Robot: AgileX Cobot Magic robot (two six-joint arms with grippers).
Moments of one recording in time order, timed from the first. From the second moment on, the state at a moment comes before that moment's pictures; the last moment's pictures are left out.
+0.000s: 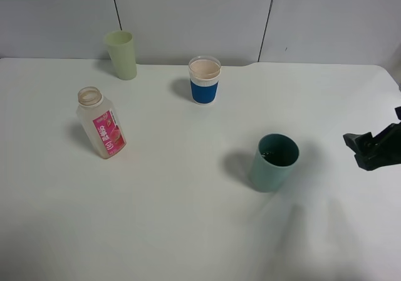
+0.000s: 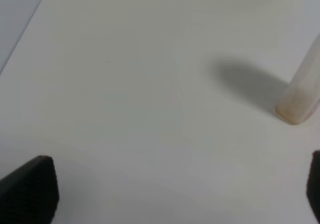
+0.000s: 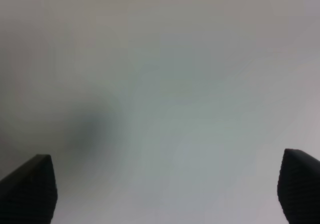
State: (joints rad) left arm 0.06 0.00 -0.51 0.08 1.05 -0.12; right arm 0.03 0.97 -0.22 -0.71 -0.07 0.32
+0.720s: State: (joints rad) left arm 0.06 0.00 -0.51 0.08 1.05 -0.12; right arm 0.03 1.13 -0.21 -1.07 -0.21 0.69
